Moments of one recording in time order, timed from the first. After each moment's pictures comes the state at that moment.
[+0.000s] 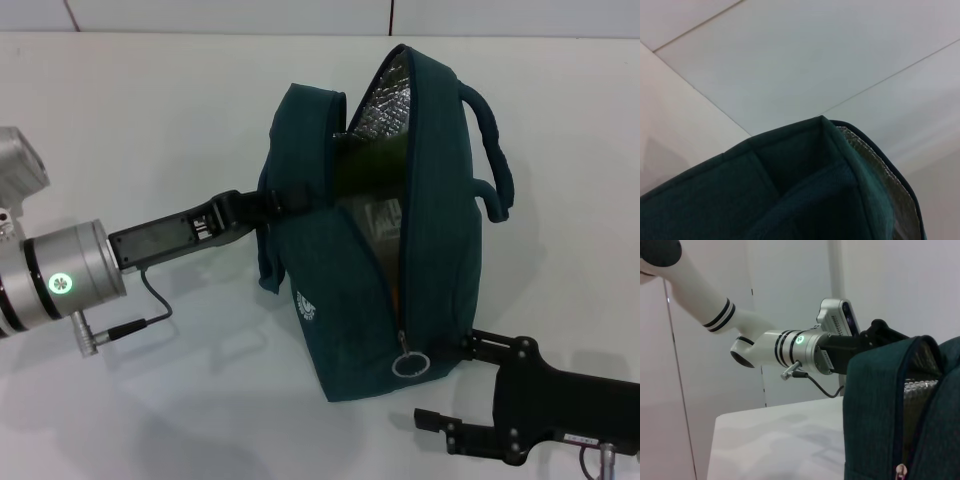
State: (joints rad) left arm -0.47 -2.09 0.67 0.37 1.75 1.58 -1.91; right arm 0.35 2.02 -1.65 -0.35 -1.09 -1.46 0.70
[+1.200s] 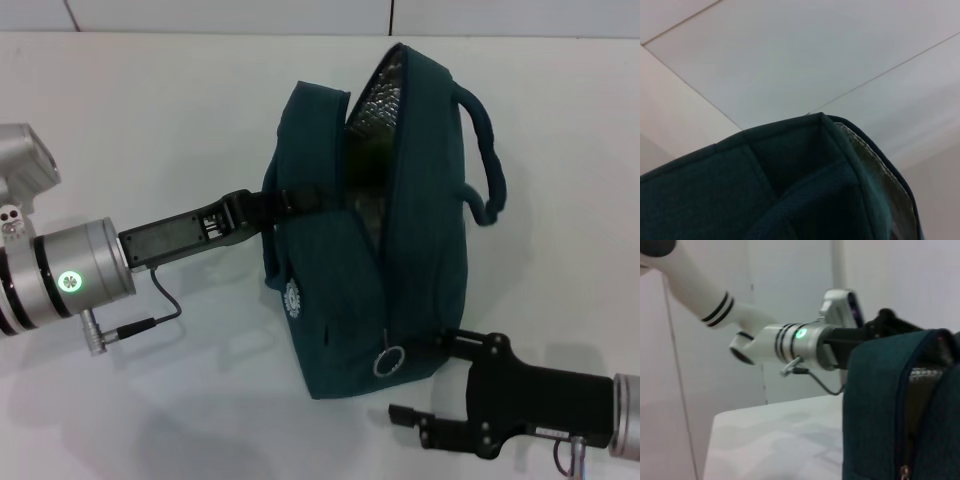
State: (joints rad) left arm -0.49 -2.09 0.68 0.36 1.74 1.59 -1.91; right arm 0.37 2.03 -1.83 -0.37 -0.93 -1.38 0.72
